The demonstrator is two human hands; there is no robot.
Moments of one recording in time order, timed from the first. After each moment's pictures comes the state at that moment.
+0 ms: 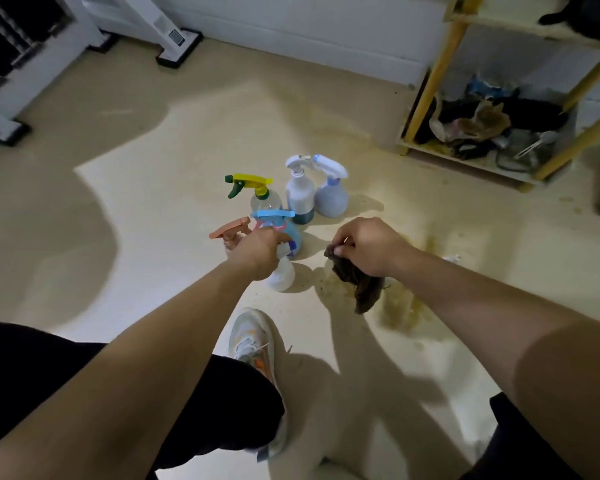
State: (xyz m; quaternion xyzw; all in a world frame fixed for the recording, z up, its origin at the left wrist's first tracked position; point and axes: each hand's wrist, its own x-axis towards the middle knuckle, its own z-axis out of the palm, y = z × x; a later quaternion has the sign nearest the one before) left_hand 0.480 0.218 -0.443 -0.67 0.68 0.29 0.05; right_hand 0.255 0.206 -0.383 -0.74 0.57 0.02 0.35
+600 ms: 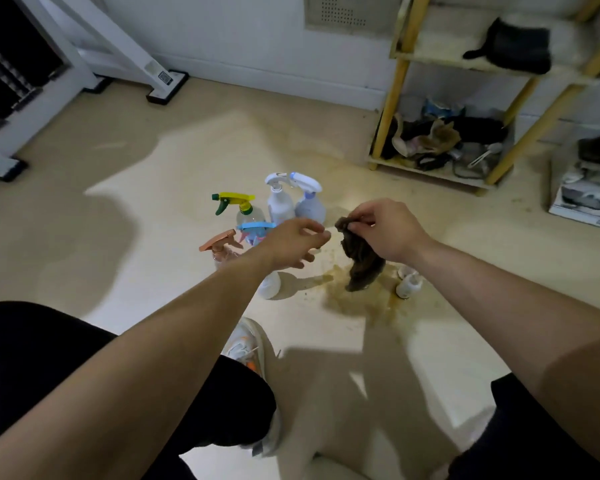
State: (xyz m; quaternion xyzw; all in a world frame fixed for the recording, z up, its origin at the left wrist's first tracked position) left_hand 0.395 0.233 -0.358 -0.63 0.54 0.54 -0.14; right_hand 0.194 0.229 -0.329 -0.70 0.61 -0.16 0.34
